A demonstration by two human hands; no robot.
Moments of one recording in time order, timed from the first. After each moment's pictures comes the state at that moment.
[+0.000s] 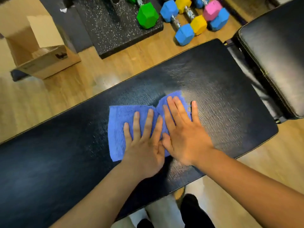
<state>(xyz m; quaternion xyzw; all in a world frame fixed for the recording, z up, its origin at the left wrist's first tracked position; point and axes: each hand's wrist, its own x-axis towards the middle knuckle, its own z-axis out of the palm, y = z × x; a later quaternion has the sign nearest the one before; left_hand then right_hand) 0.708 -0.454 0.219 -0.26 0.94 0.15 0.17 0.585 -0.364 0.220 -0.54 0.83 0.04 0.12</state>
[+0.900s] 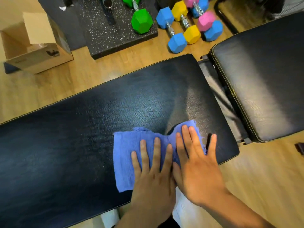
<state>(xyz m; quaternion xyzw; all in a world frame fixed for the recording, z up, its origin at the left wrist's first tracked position) 0.643 -0.318 0.230 -0.28 0.94 0.16 0.15 0.525 -0.242 0.237 -0.53 0.83 0.04 0.17</state>
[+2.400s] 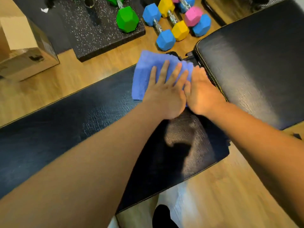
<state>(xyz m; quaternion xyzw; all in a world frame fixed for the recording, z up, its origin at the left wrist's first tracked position) 0.448 -0.423 0.227 -0.17 0.98 0.07 0.12 0.351 -0.329 0.203 -0.38 0.90 -0.09 0.20</state>
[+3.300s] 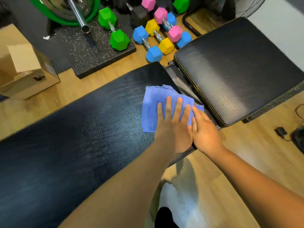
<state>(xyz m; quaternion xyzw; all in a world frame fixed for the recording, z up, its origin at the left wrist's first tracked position) 0.496 -0.312 0.230 -0.16 0.97 0.10 0.13 0.432 -0.214 0.216 -0.27 0.91 -0.27 0.17</state>
